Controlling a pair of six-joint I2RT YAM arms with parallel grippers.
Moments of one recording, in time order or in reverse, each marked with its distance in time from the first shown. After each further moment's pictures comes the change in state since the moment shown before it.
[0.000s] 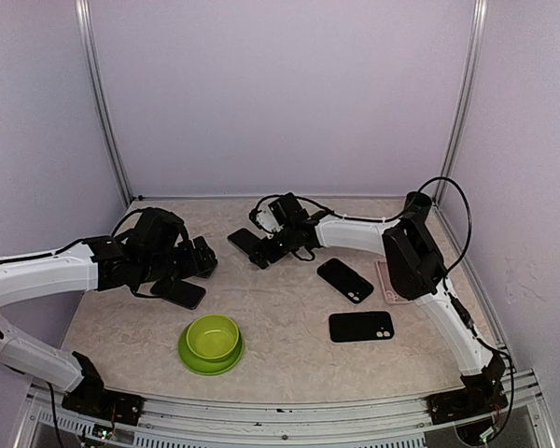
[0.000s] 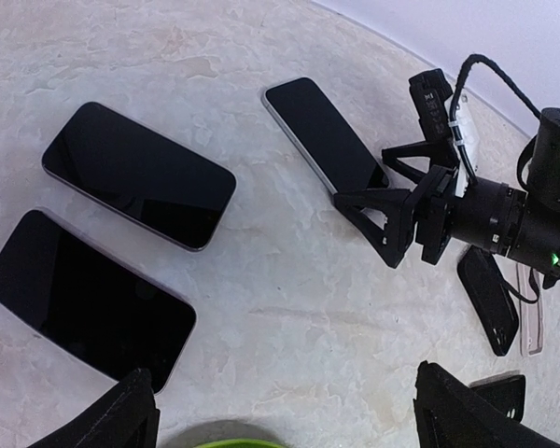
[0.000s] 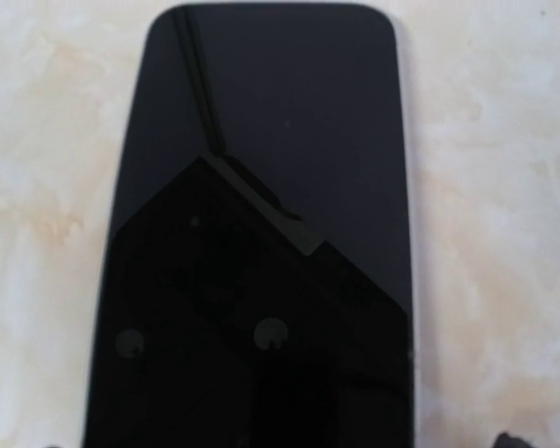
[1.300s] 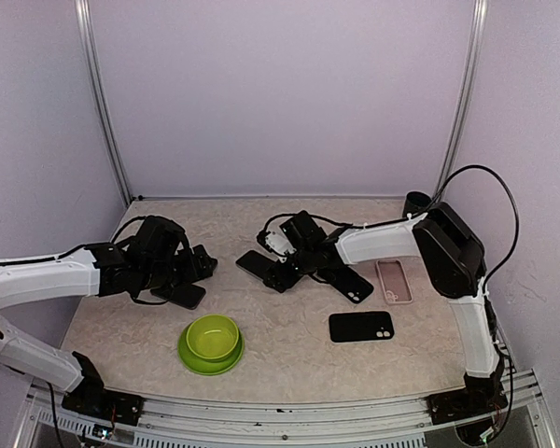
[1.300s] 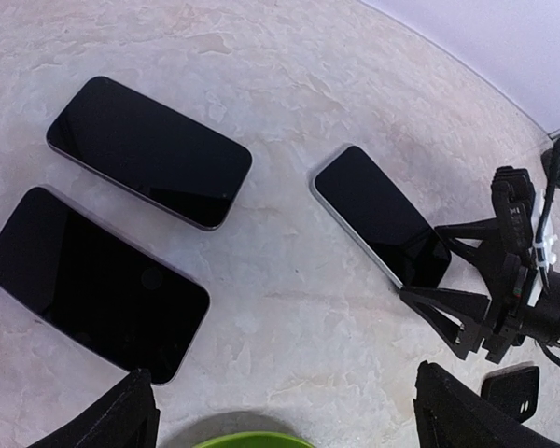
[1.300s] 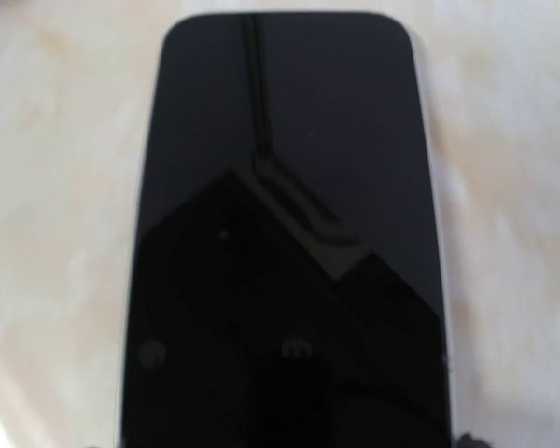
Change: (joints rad) left arm -0.004 -0.001 -0.048 0.017 0.002 -0.009; right arm 0.073 -0.336 -0.554 0.168 0.024 -0.039
